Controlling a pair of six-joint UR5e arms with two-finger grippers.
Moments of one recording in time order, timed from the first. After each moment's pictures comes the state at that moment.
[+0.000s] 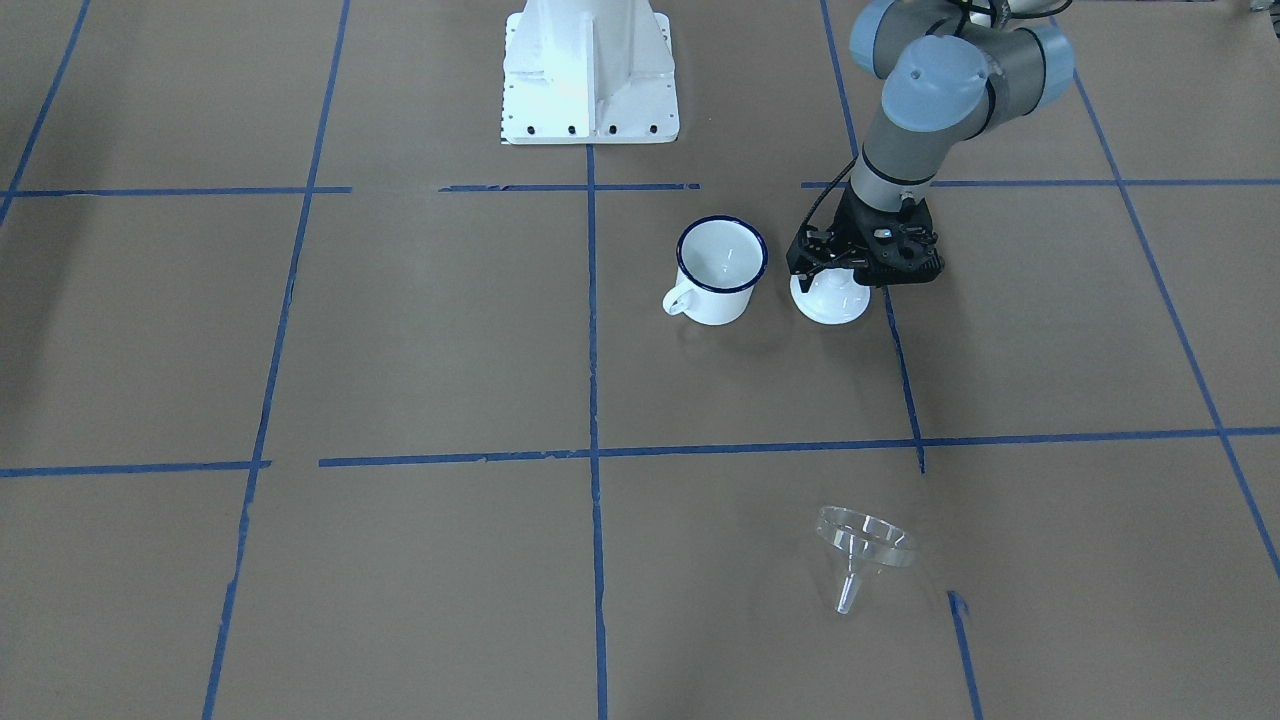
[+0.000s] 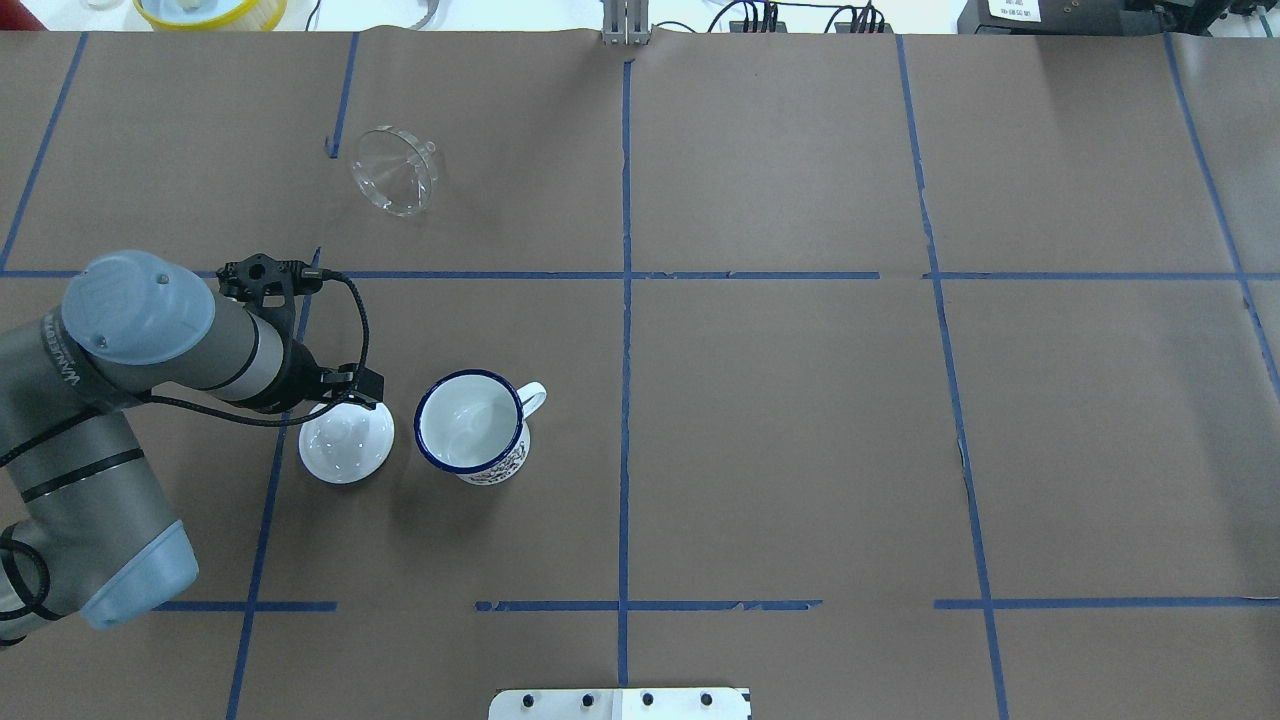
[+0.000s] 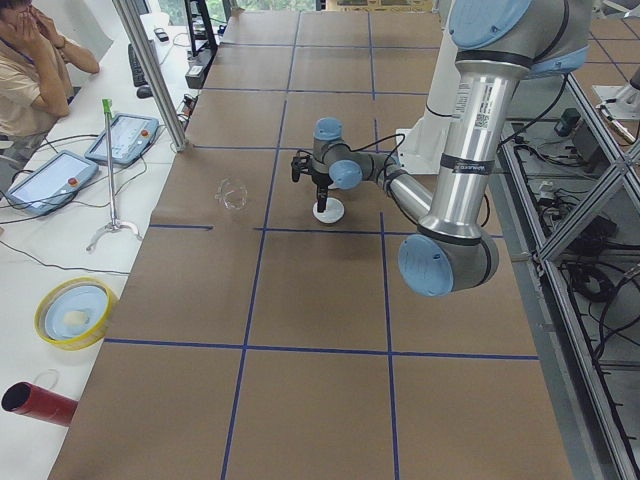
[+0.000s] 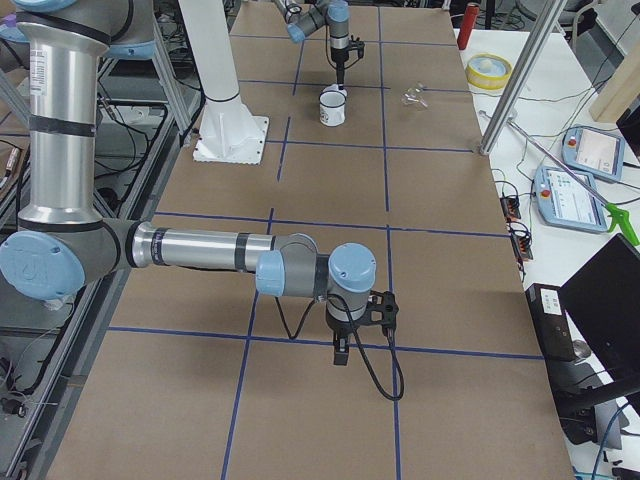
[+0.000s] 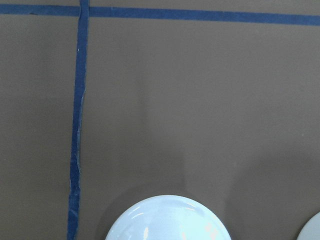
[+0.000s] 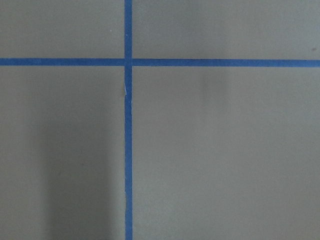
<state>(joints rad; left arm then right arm) -0.62 -1.77 -1.87 -1.86 -1.93 -1.16 1.57 -1.68 1.66 -1.57 2.29 0.01</state>
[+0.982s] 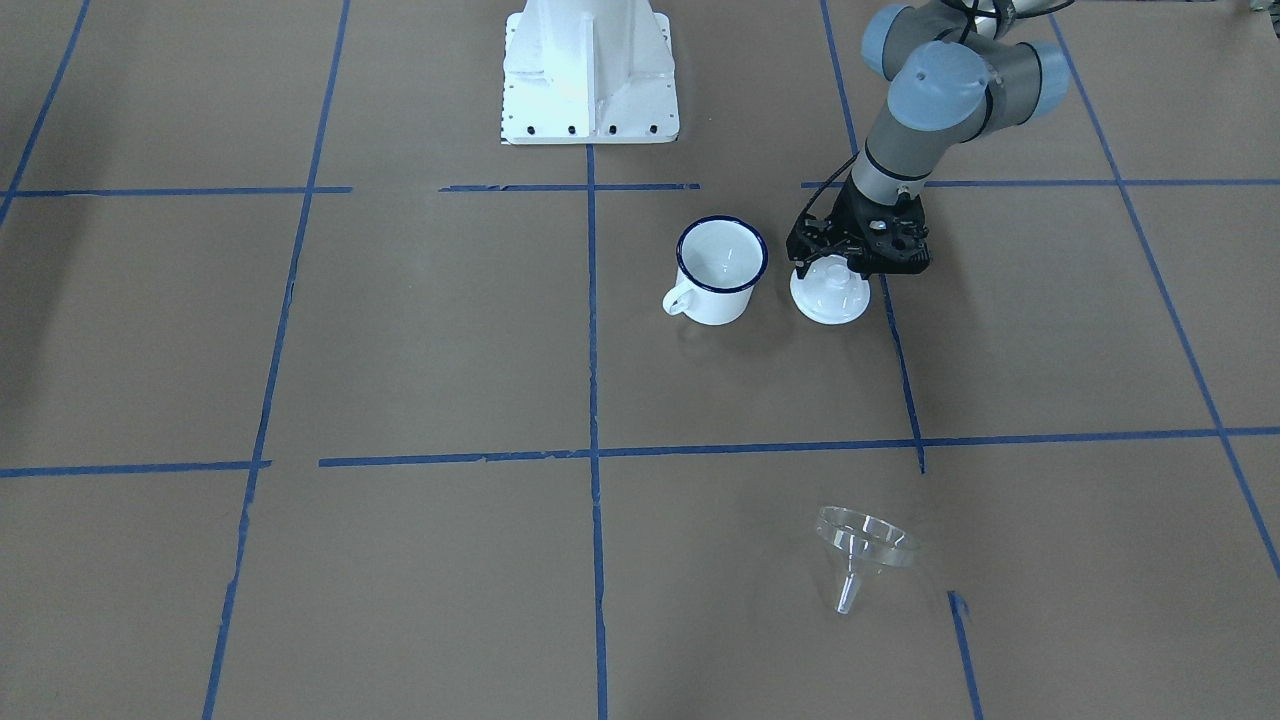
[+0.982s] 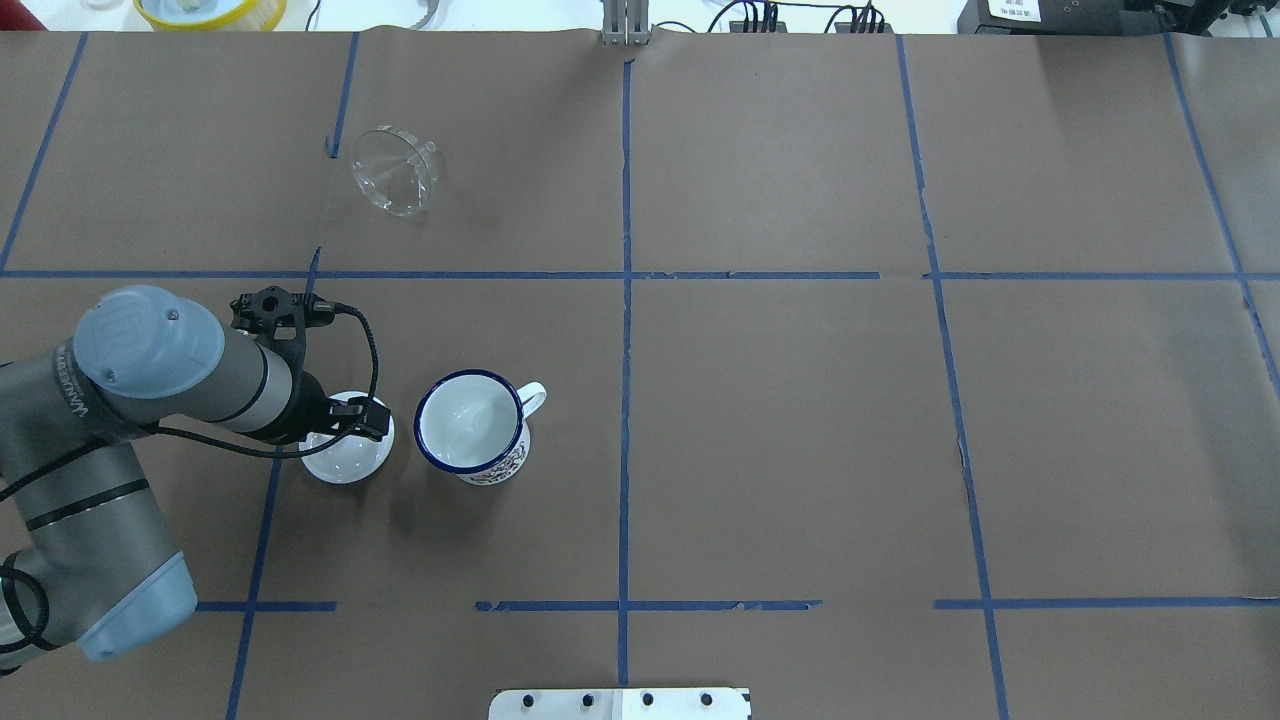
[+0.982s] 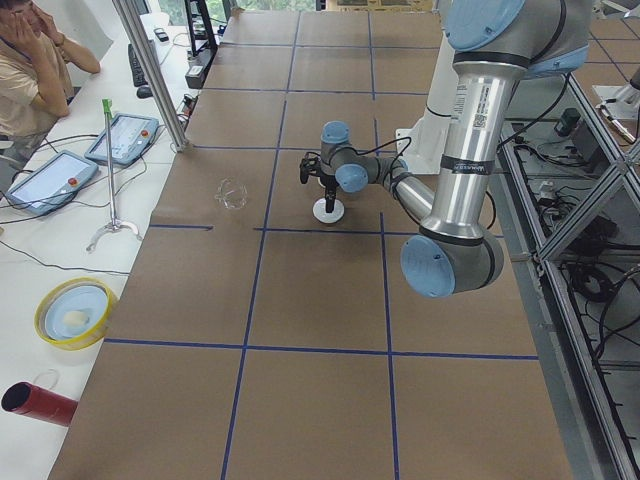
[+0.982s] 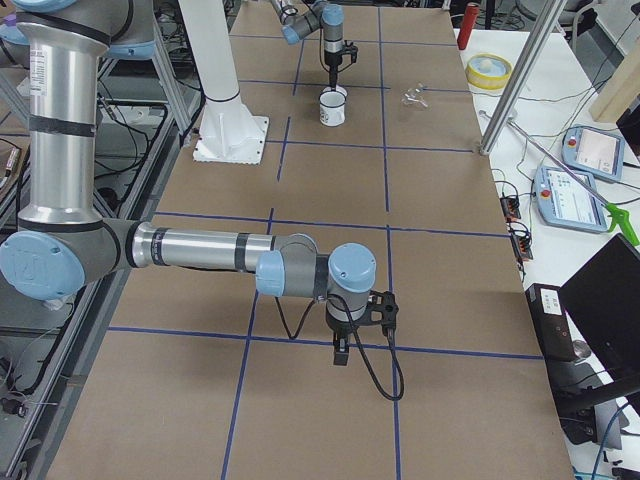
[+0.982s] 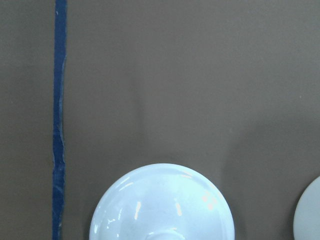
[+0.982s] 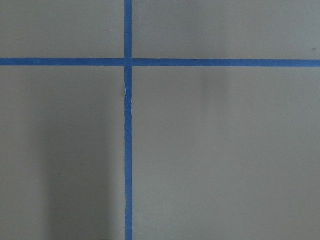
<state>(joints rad) -0.57 -1.76 -1.88 -1.87 -1.93 -1.16 1.57 -1.68 1.66 -1.57 2.29 0.01</state>
